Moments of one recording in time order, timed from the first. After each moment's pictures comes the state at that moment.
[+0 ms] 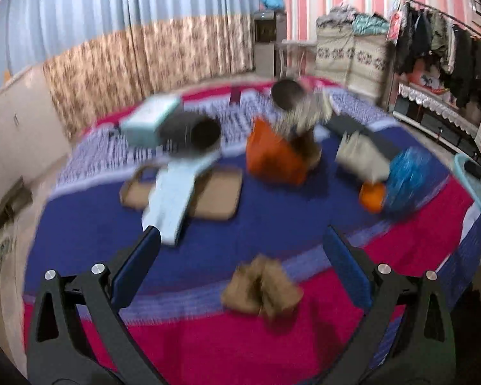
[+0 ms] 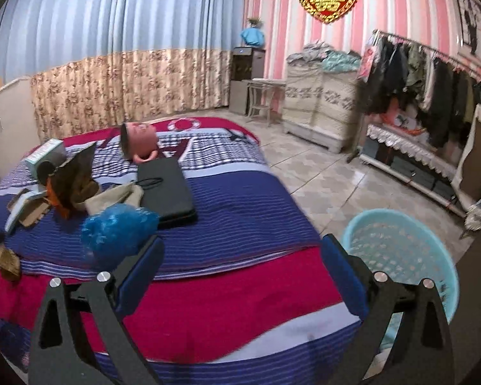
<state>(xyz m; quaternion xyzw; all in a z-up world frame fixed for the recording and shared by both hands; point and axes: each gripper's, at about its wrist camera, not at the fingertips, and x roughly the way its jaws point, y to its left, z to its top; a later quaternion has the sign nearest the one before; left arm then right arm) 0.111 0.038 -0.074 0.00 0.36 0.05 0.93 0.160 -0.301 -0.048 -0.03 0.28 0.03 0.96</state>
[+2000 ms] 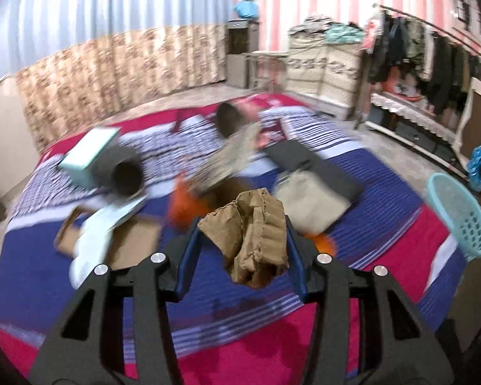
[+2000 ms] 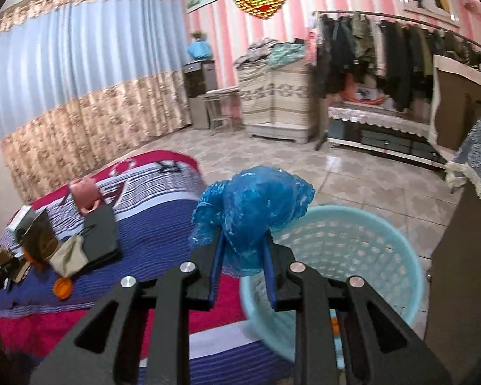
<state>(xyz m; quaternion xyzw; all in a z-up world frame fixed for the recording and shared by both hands) 0.172 -0.046 -0.041 0.00 0.32 -0.02 0.95 0.163 -0.436 -0.025 0.08 0.25 -0.06 0.96</state>
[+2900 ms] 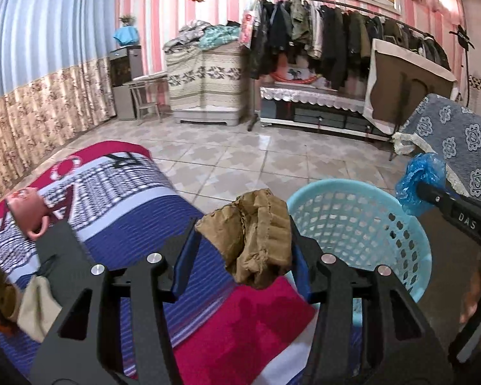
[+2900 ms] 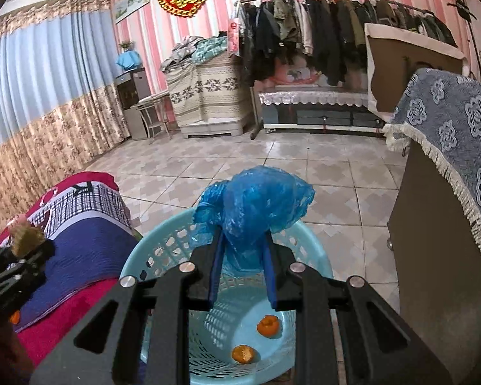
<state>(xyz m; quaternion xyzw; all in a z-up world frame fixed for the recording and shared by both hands) 0.222 -0.315 -0.044 0.08 0.28 -0.23 0.93 0.156 -0.552 -0.054 0.14 0.26 -0.18 0.94</state>
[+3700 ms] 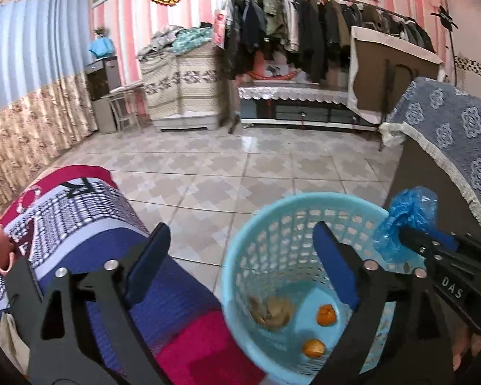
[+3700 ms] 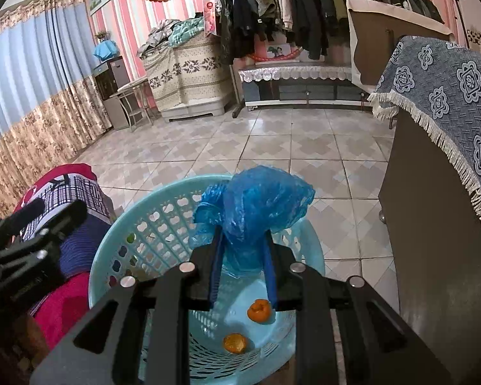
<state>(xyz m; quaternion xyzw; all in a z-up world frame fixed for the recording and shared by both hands) 0.244 -0.393 -0.053 0.11 0.27 -0.25 0.92 0.170 -0.569 -0.081 0.17 0.30 -0.21 0.91</state>
